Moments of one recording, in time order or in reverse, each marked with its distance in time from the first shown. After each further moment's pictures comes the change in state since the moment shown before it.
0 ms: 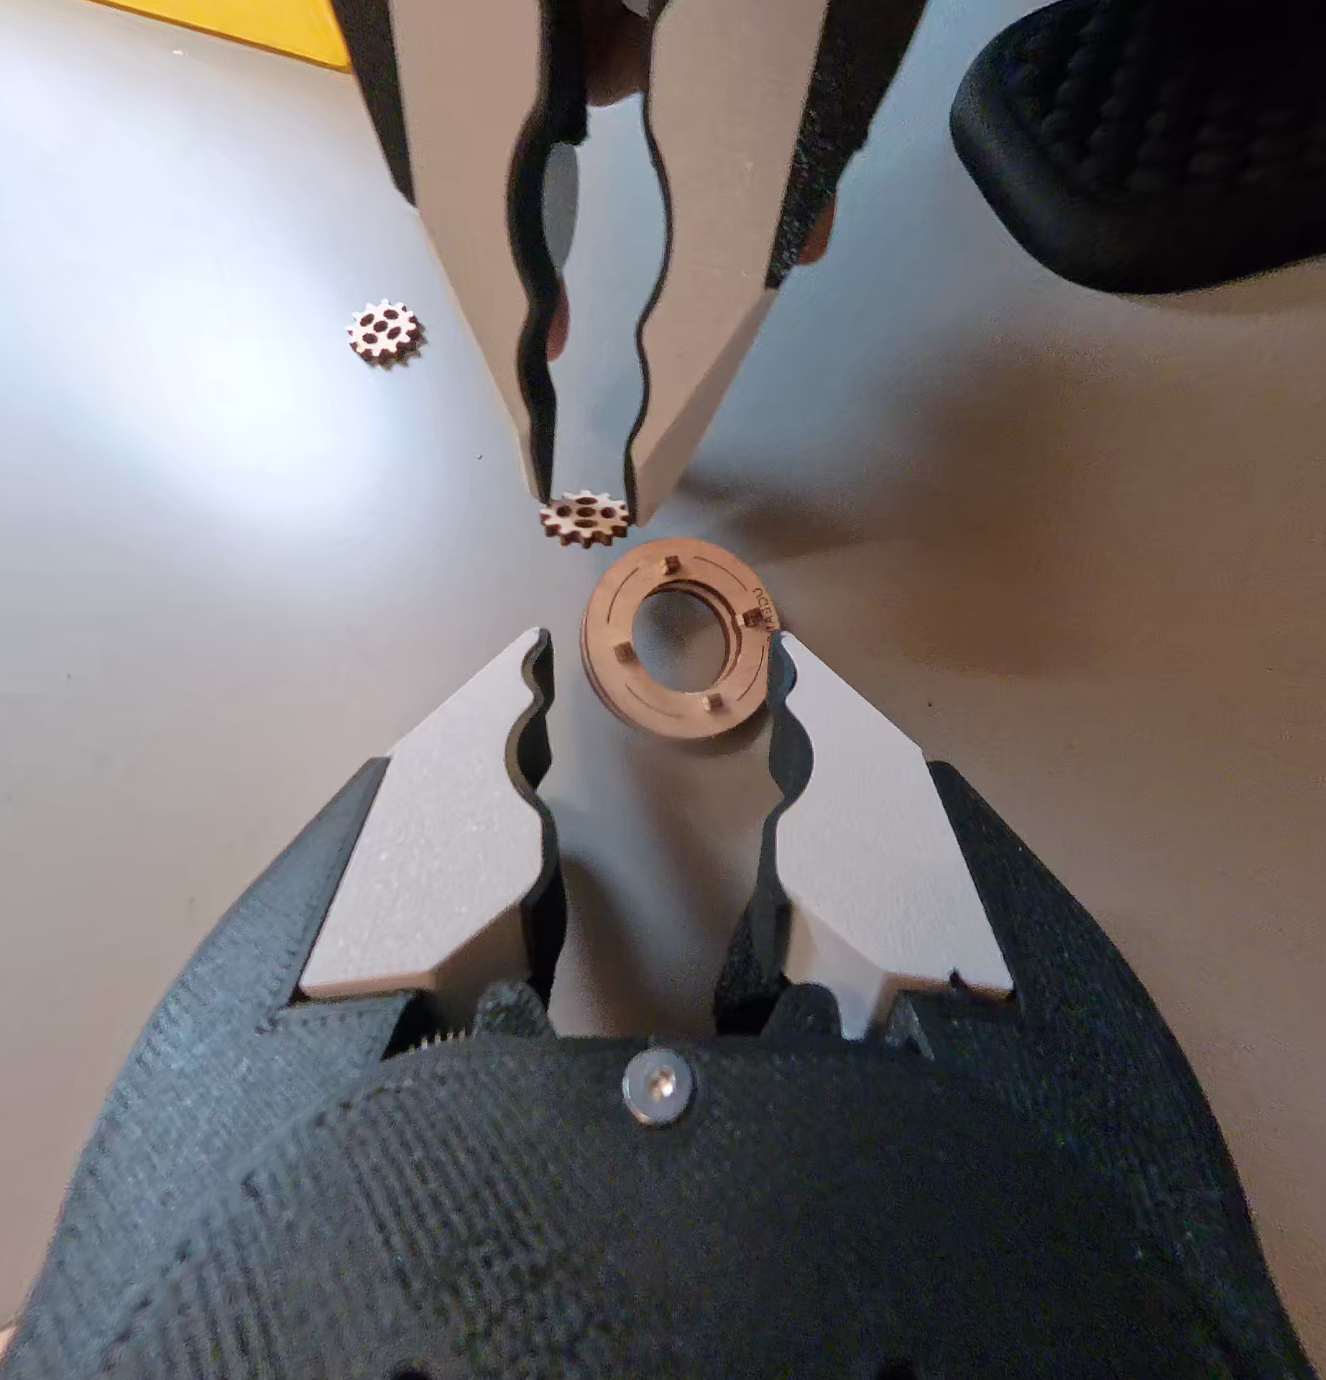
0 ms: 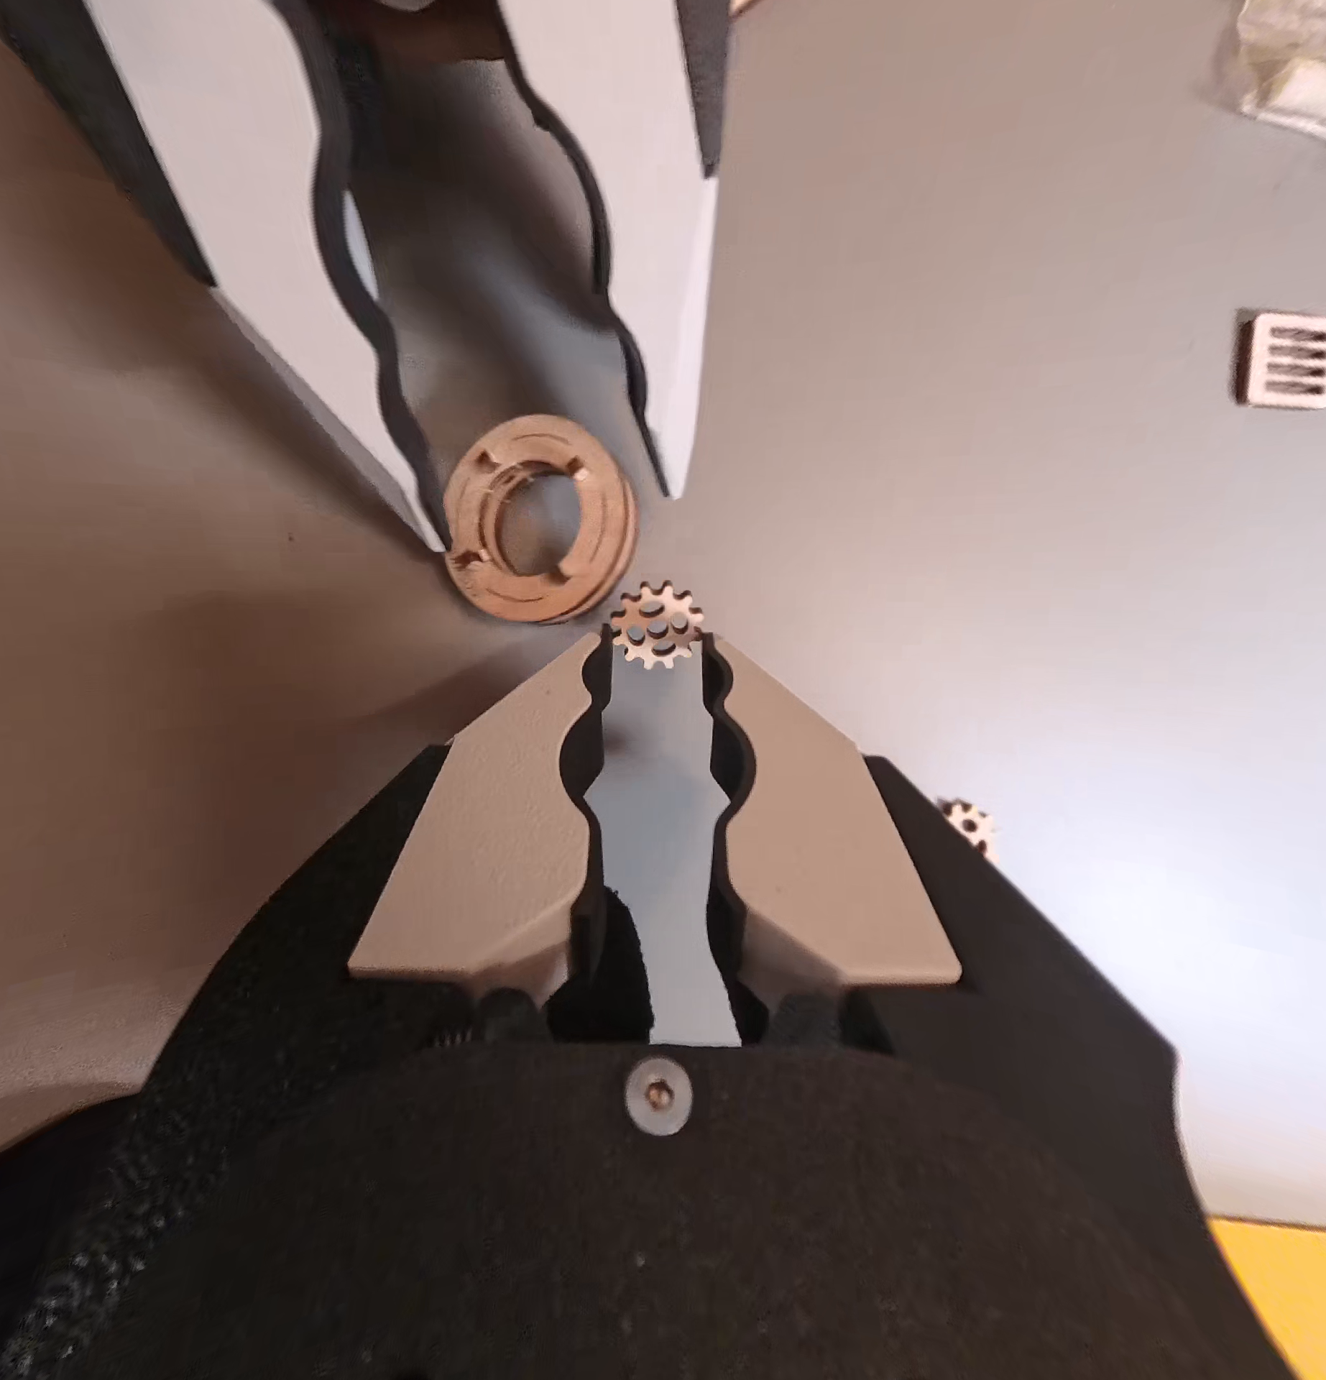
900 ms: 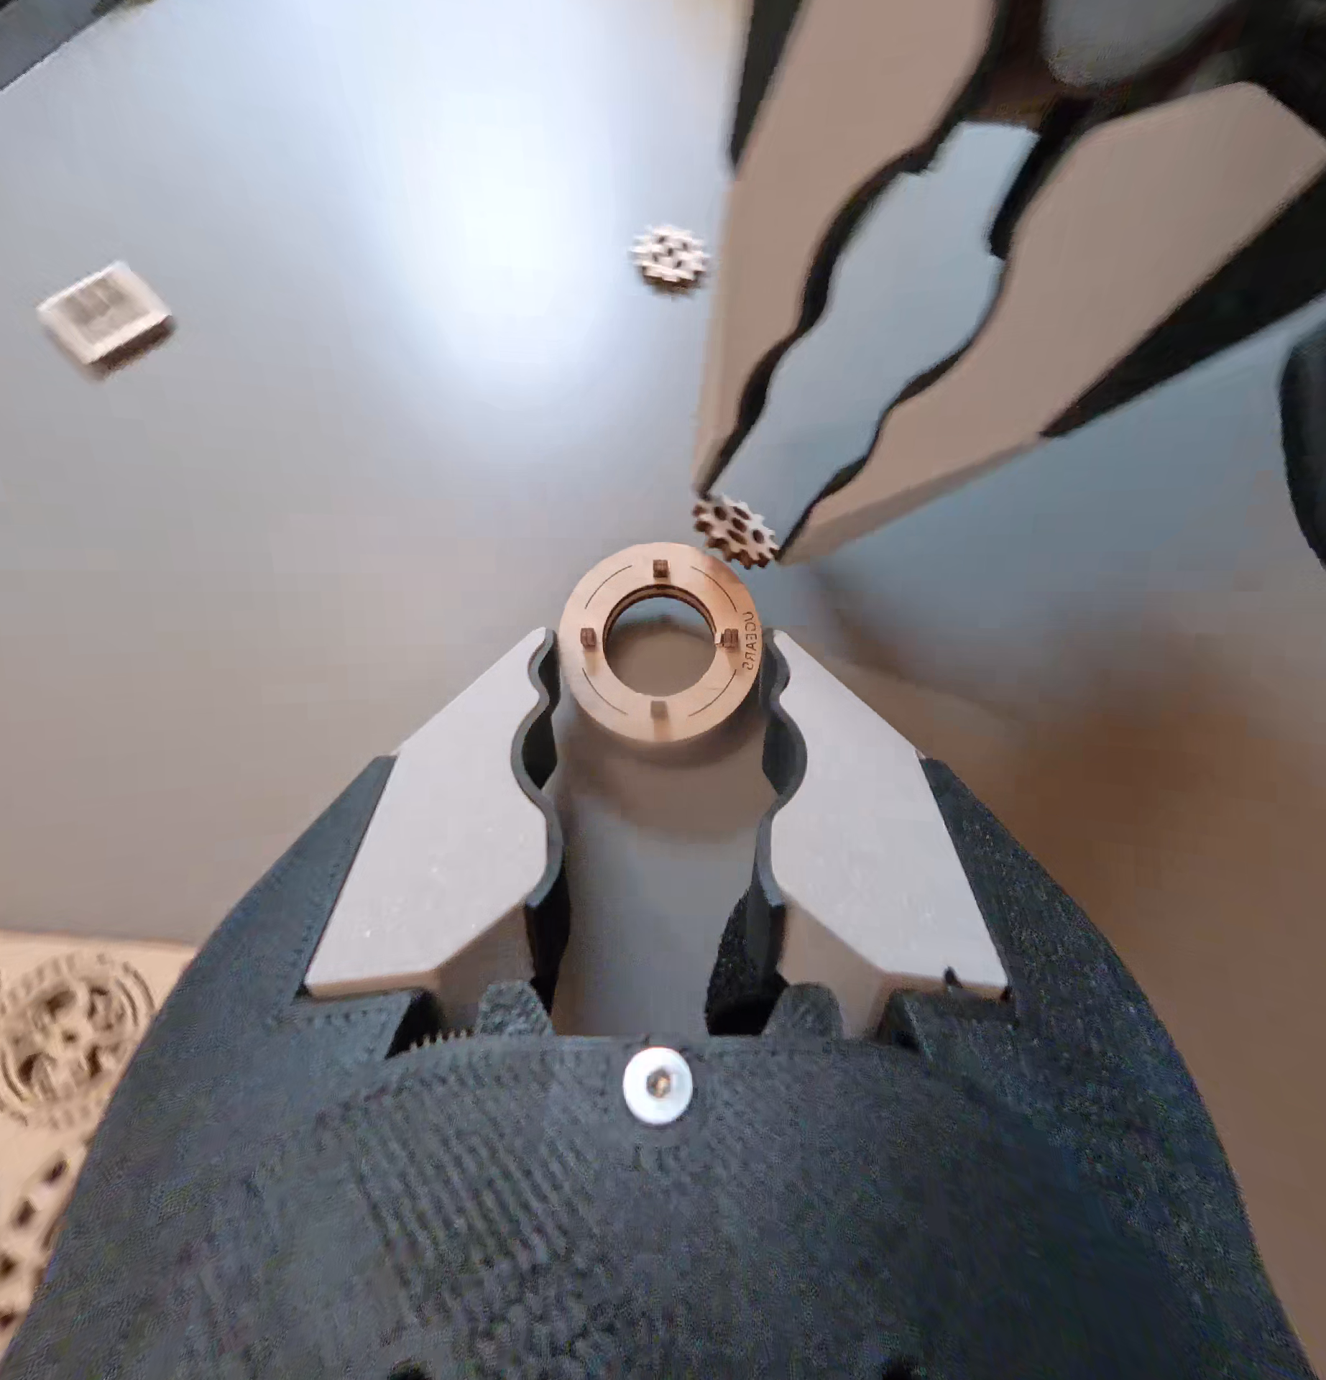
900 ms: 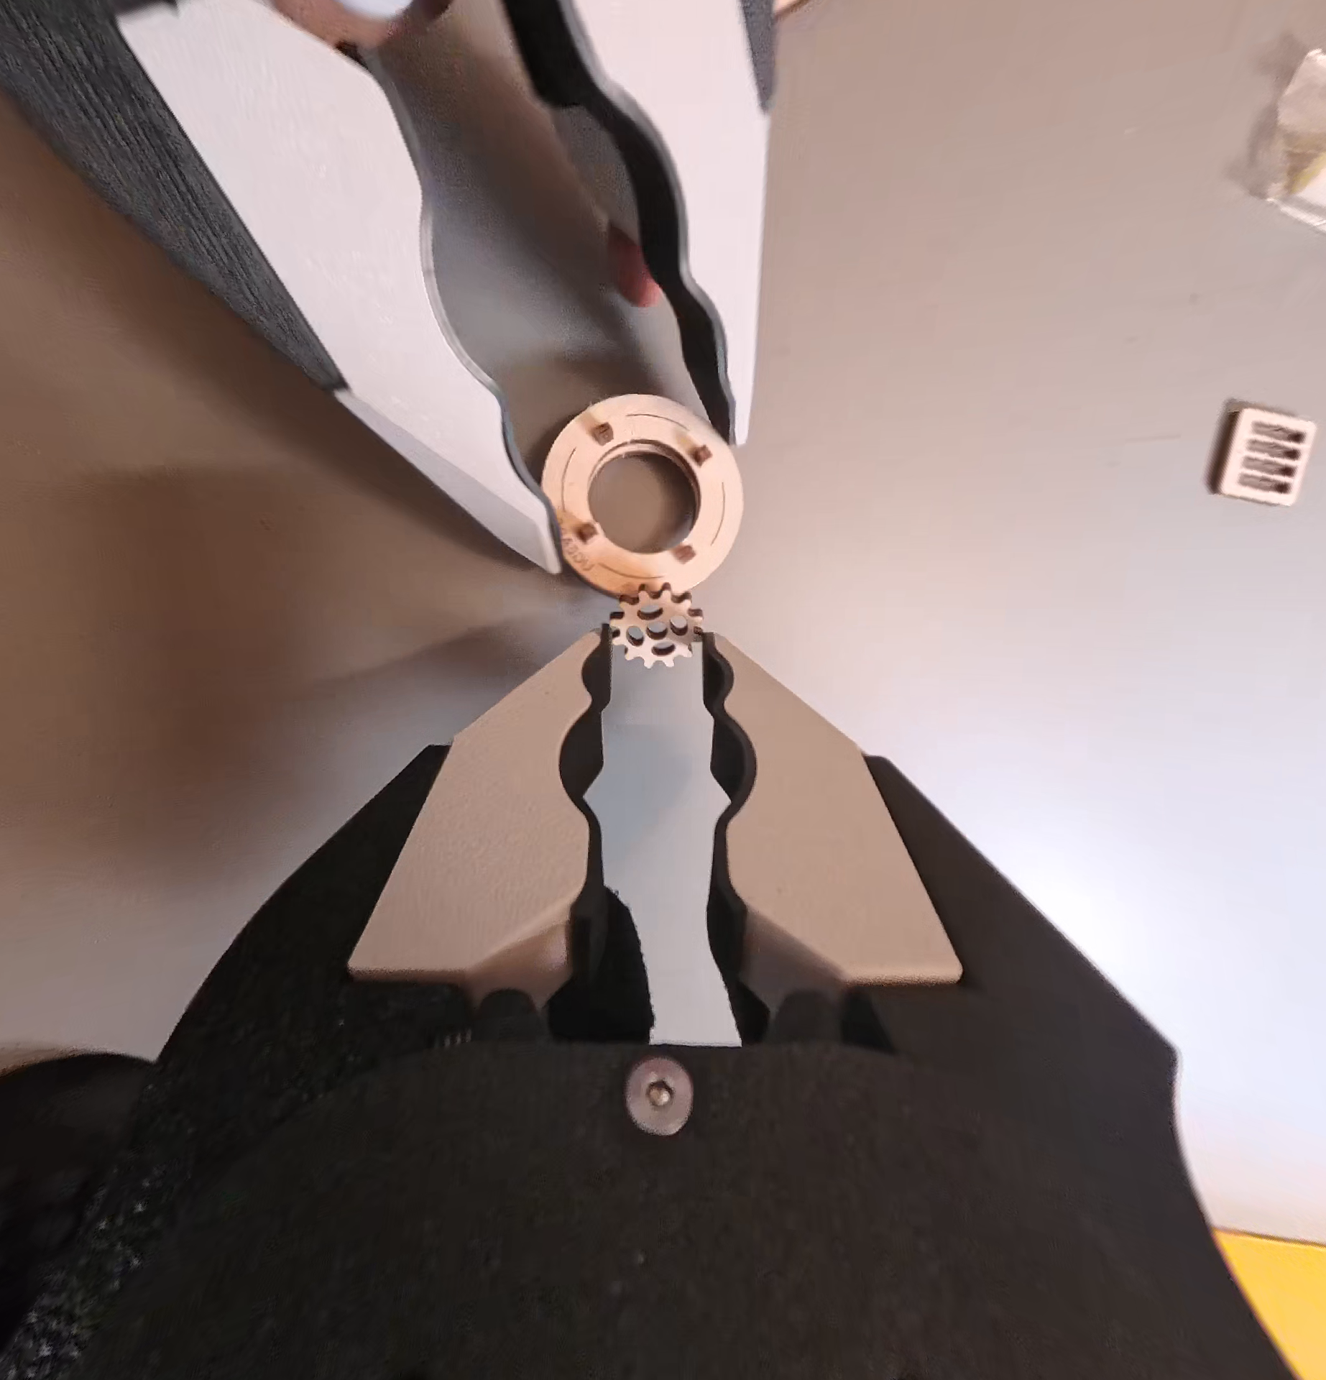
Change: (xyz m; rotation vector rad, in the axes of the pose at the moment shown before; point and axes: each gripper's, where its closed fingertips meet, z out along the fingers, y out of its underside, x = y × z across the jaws) left arm -0.032 0.006 -0.004 -0.011 -0.322 -0.422; right arm 0.005 -0.008 0.003 -0.079 -0.009 -0.115
